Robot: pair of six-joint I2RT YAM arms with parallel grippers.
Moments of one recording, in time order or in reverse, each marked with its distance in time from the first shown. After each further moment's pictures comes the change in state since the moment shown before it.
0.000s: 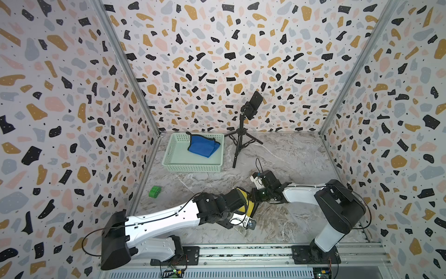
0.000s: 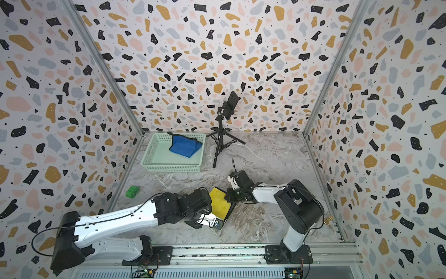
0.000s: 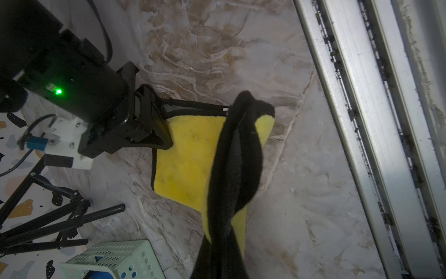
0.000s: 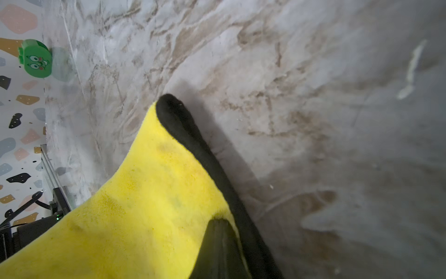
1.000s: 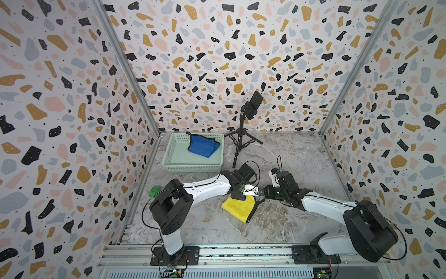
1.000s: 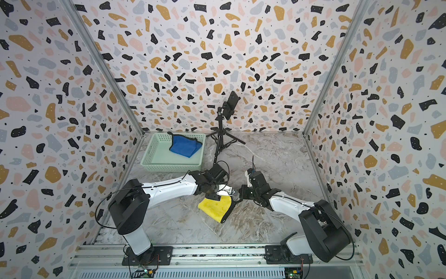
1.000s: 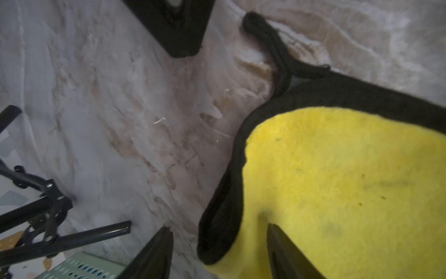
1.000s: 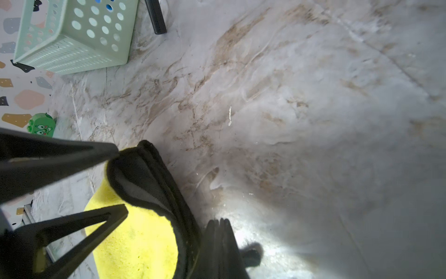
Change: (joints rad) left arm 0.255 0.495 0.208 0.283 0.010 0.084; right arm -0.132 -0.321 -0.196 0.024 0.188 0.022
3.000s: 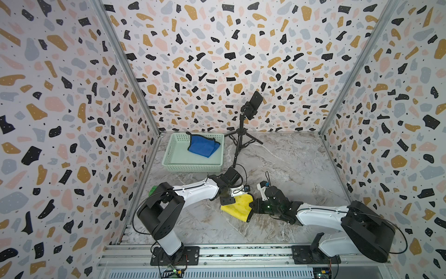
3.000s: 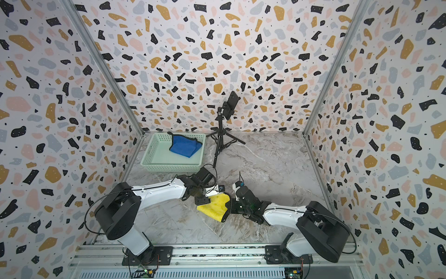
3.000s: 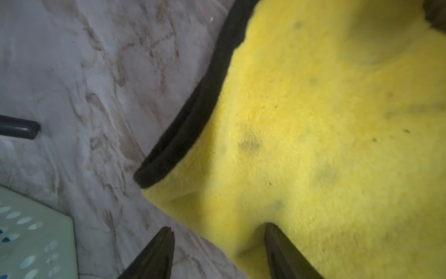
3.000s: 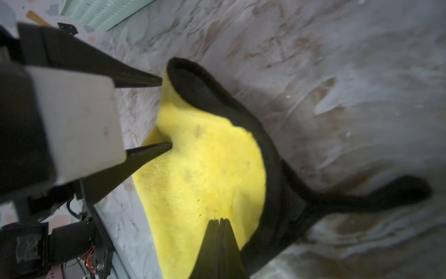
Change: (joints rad) left arm 0.119 -0.143 -0.226 -0.016 0.060 -0.312; right arm 0.354 -0.046 -0.113 0.182 0.074 0.262
